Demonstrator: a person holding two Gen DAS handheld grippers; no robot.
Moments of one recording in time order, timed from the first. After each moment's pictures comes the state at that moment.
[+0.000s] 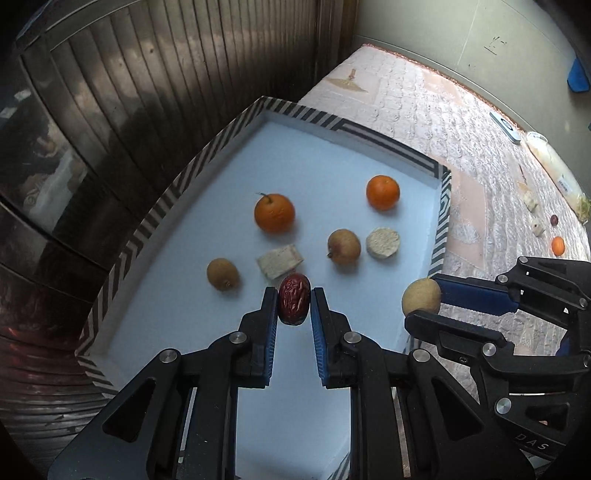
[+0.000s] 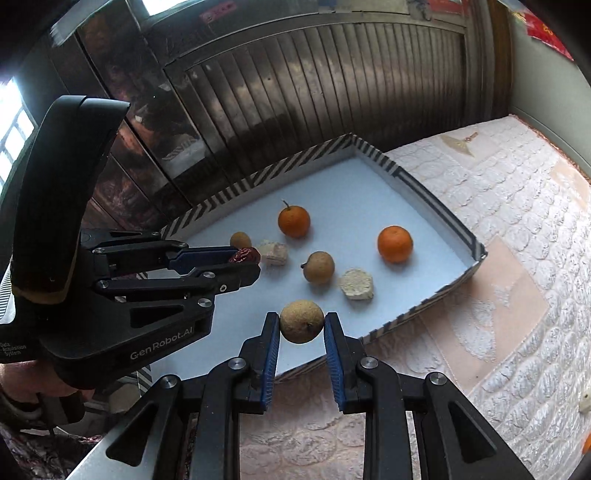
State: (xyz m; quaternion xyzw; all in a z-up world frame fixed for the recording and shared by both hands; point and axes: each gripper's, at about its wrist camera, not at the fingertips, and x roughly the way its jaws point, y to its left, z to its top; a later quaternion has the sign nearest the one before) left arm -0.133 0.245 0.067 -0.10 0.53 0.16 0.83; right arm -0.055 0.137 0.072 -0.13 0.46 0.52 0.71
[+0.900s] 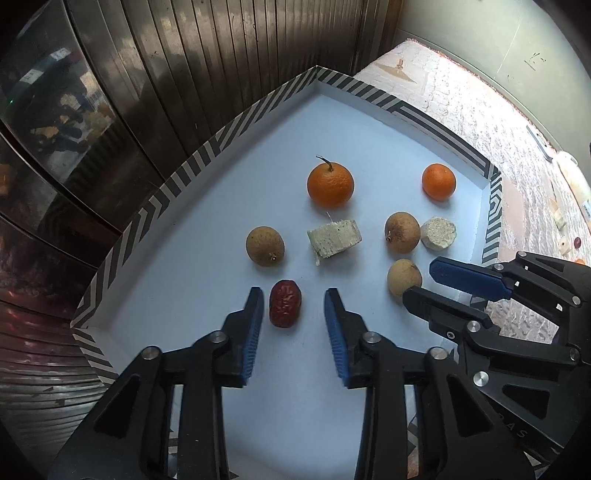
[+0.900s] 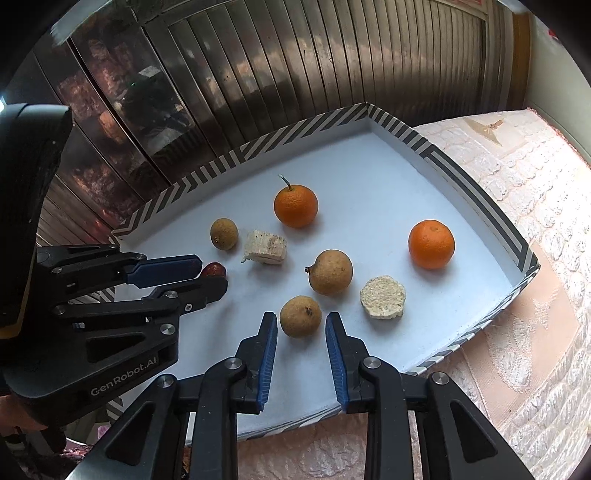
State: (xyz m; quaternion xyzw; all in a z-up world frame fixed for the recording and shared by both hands) left arm -0.145 0.269 0.047 -0.13 0.54 0.21 0.81; right arm -0.056 0.181 0.041 -0.16 0.48 0.50 0.70
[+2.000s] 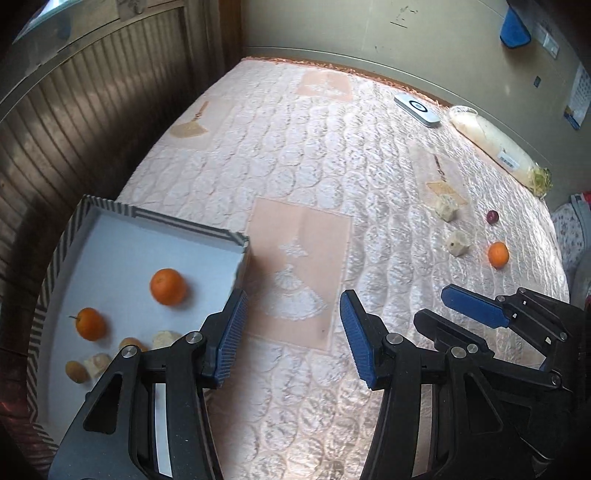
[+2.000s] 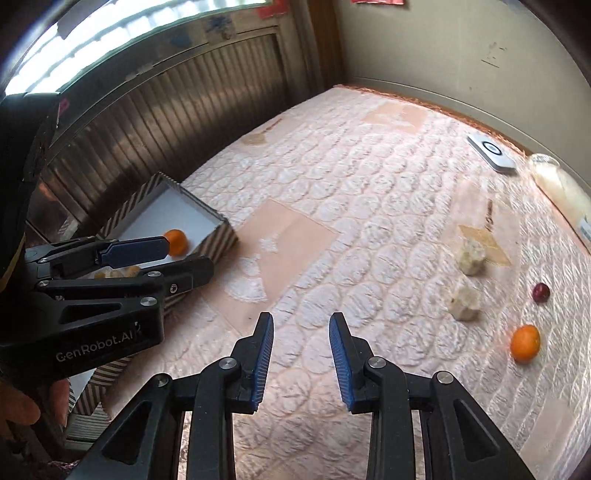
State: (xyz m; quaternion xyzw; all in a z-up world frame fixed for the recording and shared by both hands) left arm -0.007 0.098 0.083 -0.05 0.52 0.04 0.85; right arm 0.014 -0.021 0.075 -0.05 0.49 0.30 0.82
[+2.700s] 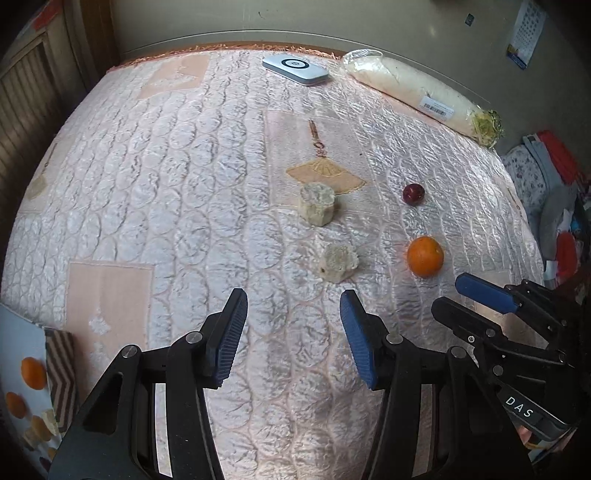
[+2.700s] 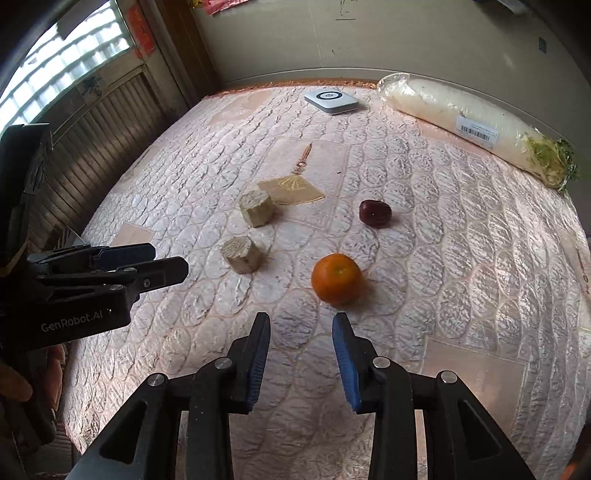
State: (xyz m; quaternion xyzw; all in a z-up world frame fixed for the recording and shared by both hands) left arm 0.075 -0.033 0.045 -0.01 0.55 -0.10 0.83; right arm 0.046 -0.182 0.049 0.02 0.51 0.18 0.84
